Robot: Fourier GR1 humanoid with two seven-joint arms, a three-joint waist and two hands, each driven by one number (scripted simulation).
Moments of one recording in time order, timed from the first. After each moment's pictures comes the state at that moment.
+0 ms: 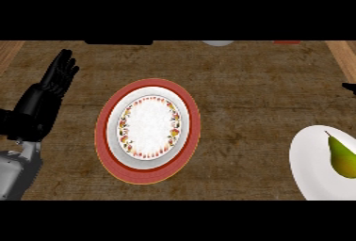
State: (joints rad) left arm -0.29 0.52 -0.17 -1.58 0.30 0.17 0.05; right arm -0.22 -0.92 0.01 -1.50 -0.01 0.53 0.41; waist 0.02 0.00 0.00
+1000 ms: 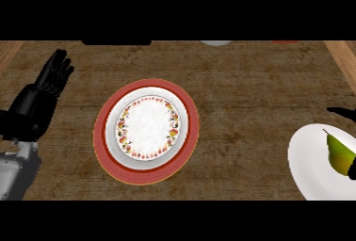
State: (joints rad) left arm -0.27 0.46 -0.07 -1.58 0.22 0.09 0.07; right arm -0.28 -0.82 0.12 -1.30 0.30 0.68 0.48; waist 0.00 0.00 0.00
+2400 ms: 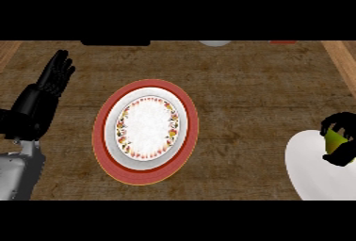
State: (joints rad) left arm -0.27 0.36 0.03 -1.58 0.12 -0.01 0.08; right arm -0.31 -0.67 0.07 -1.00 0.71 0.37 0.13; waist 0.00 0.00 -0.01
